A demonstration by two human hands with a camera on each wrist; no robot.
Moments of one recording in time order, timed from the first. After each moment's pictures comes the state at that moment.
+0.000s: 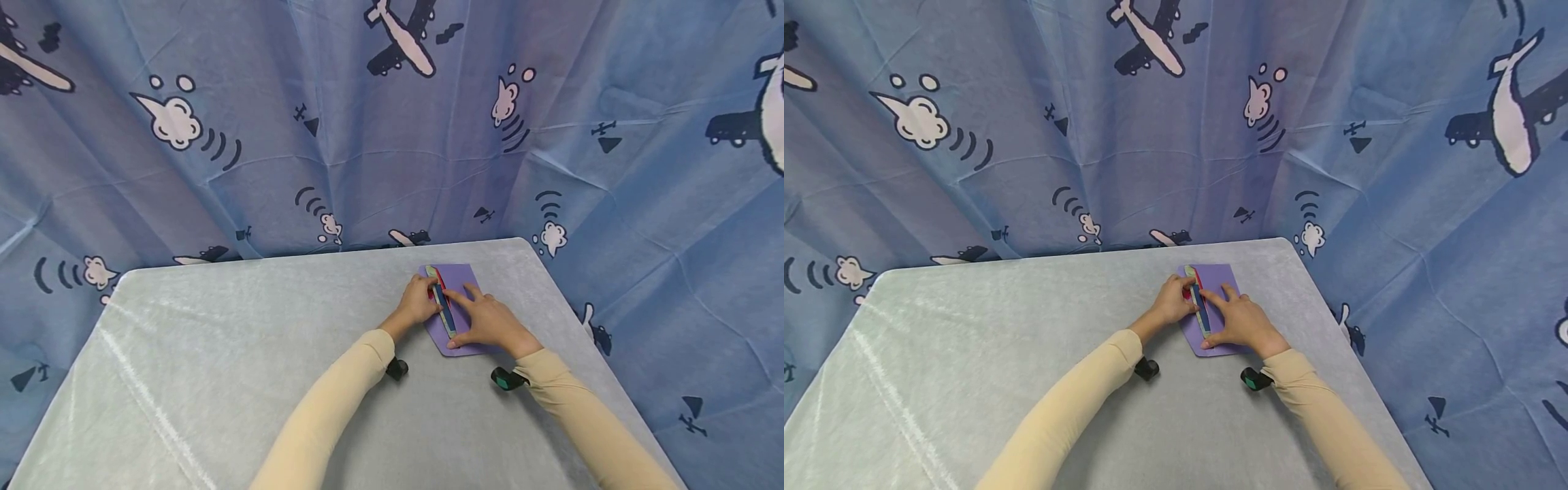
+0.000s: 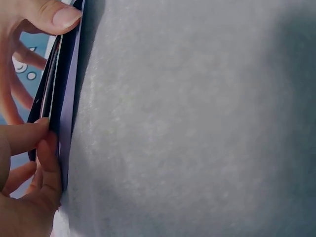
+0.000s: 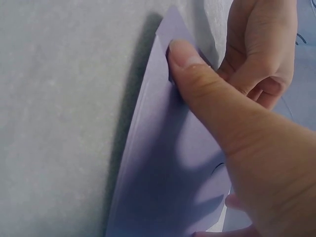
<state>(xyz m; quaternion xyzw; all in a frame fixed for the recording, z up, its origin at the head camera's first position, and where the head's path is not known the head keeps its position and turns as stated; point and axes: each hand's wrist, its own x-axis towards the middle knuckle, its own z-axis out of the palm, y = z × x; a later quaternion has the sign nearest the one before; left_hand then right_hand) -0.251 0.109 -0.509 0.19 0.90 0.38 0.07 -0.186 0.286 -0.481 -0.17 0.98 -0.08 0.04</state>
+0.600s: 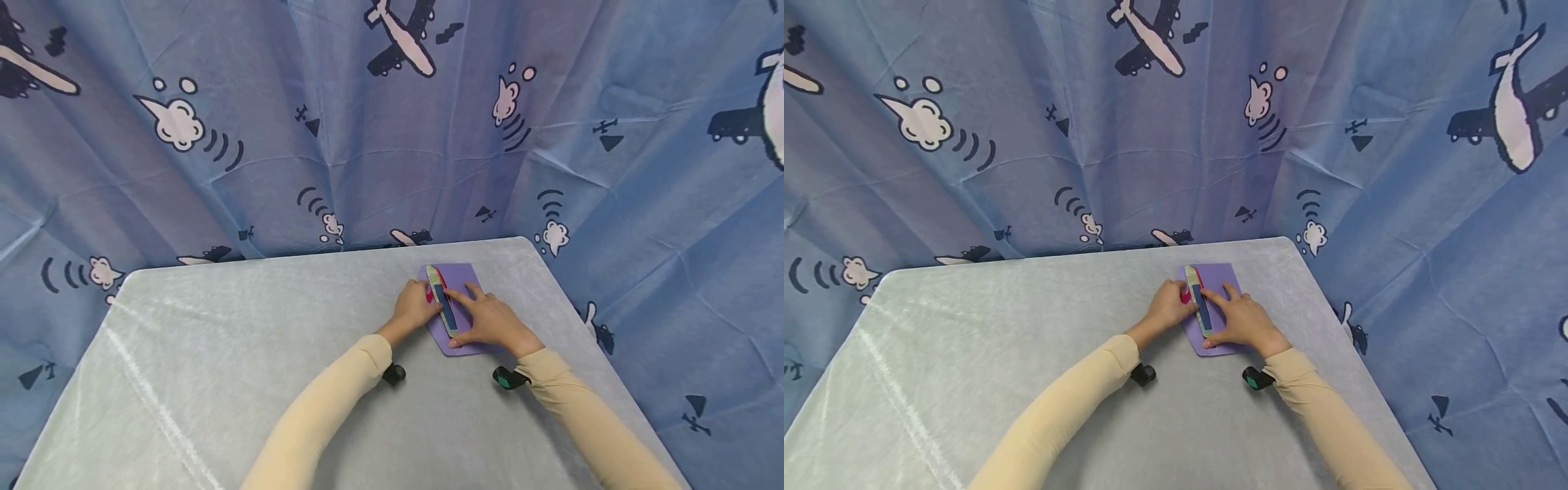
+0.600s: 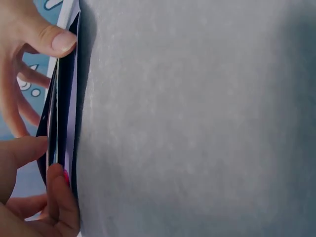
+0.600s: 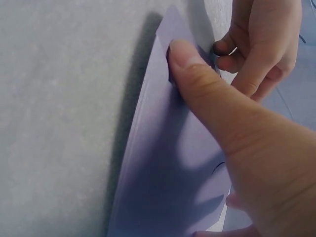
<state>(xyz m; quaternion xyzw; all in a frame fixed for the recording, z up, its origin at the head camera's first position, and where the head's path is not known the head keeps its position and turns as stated) -0.235 0.102 -0.503 0.14 0.93 0.34 0.04 -0.186 0.286 -0.483 -0.16 0.98 -0.09 0.04</state>
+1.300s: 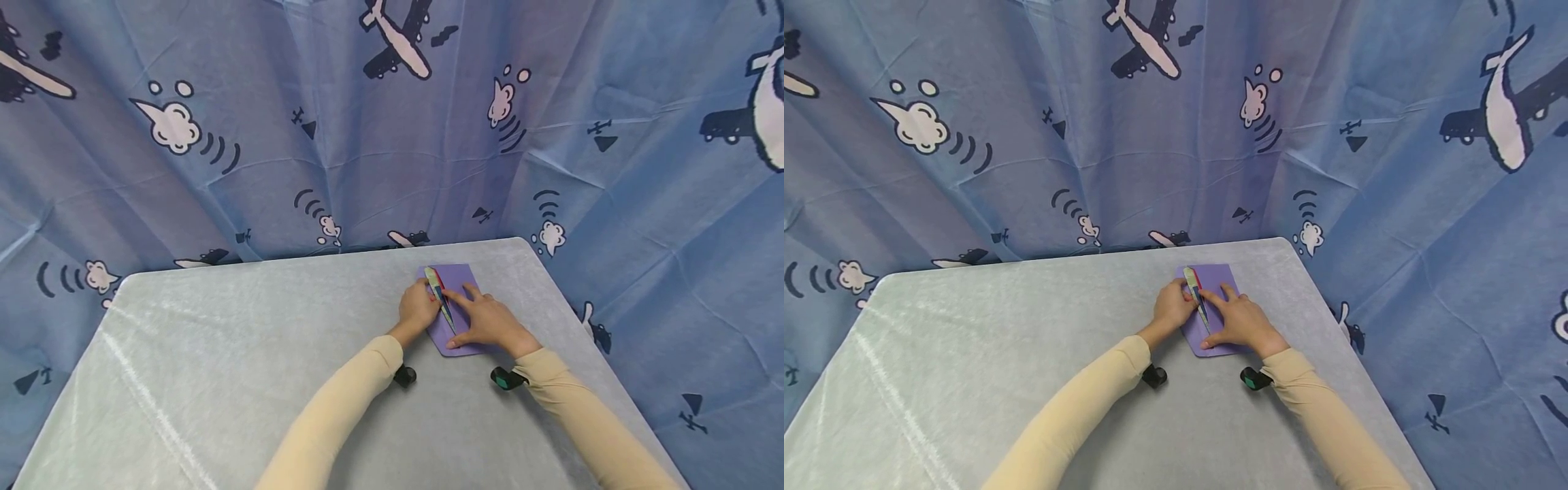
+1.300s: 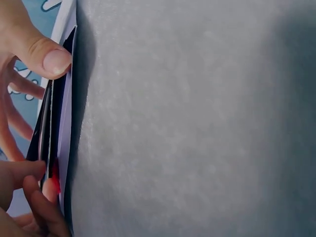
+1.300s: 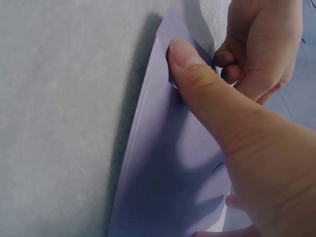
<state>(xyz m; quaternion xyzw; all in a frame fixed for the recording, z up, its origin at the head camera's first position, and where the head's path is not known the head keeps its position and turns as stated) -0.233 0.123 -0.506 0.04 0.92 0.39 0.03 -0.185 0.287 -0.482 -0.16 0.98 -0.09 0.03</state>
